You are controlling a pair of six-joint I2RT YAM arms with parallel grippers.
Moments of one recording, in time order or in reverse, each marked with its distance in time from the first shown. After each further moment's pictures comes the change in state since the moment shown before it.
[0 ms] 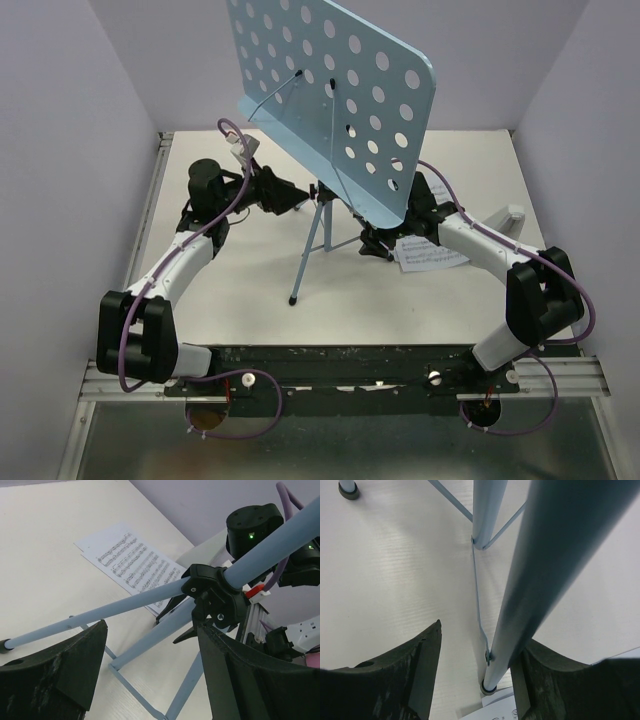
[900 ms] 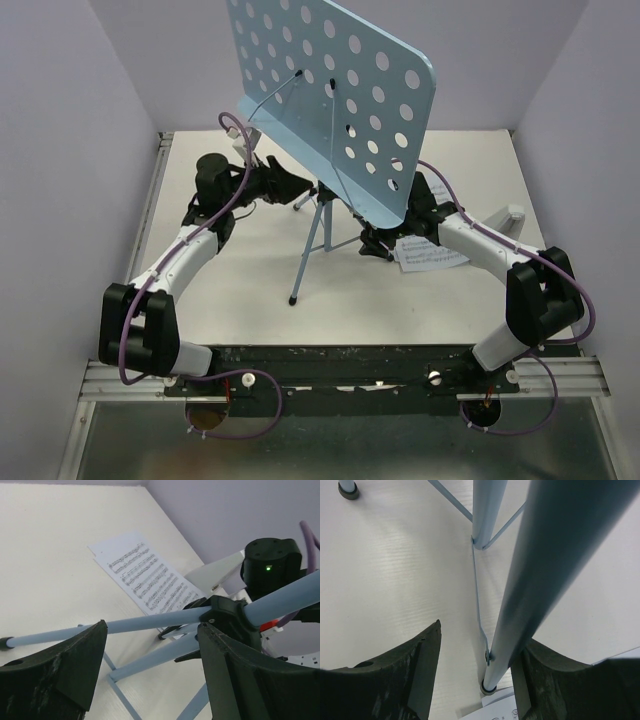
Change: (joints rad) left arm -0.043 0.037 0.063 -0.028 -0.130 -0.082; right arm 0.000 0.000 0.000 0.000 0.001 0.000
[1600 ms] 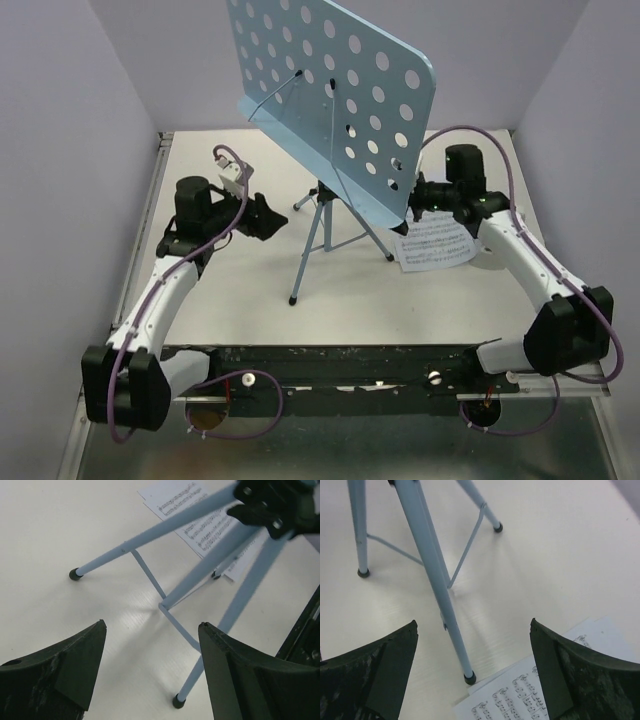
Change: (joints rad) left arm 0.087 -0.220 -0.113 -0.426 -0.041 0.429; right arm -0.166 -0.161 0.072 0.006 -0.132 0.193
